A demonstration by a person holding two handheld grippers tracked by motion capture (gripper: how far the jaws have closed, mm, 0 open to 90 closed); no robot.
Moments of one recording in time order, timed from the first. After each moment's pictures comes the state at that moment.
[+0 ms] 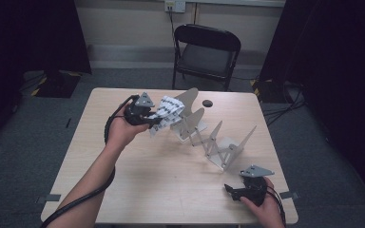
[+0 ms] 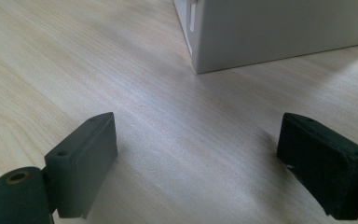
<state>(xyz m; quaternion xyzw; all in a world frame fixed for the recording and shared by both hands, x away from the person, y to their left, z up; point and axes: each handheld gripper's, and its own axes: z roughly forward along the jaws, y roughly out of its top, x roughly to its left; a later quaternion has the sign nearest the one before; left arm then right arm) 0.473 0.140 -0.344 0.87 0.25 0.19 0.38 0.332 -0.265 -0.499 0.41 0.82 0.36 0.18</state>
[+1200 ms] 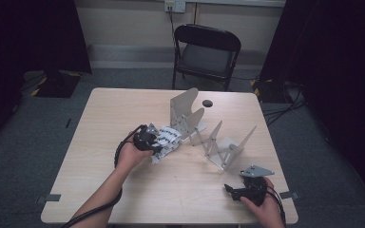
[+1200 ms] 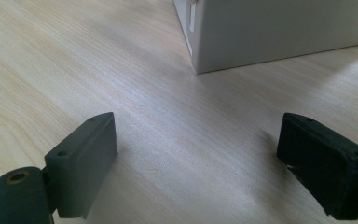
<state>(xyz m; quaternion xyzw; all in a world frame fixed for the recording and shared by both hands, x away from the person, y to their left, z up) 0.462 0.130 -0.462 0.90 0.29 0.11 0.31 0.332 -0.265 -0.499 0.41 0.82 0.36 0.18</state>
